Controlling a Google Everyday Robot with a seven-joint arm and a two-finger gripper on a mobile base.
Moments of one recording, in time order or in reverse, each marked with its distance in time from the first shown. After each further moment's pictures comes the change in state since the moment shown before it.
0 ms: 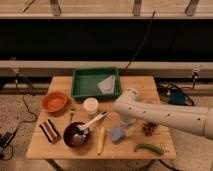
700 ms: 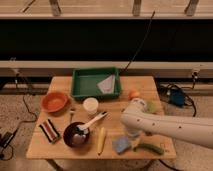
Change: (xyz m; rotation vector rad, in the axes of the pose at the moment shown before) arm -0.004 0.060 0.016 -0.031 -0.025 -0.020
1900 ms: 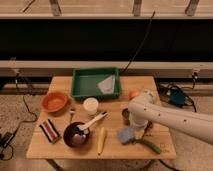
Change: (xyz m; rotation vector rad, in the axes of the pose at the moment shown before) arm 0.060 -0.025 -0.007 0.019 0.023 0.119
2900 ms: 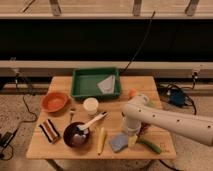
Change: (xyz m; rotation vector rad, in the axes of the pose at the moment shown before) arm -0.066 0.021 0.019 -0.086 -0.176 -0.129
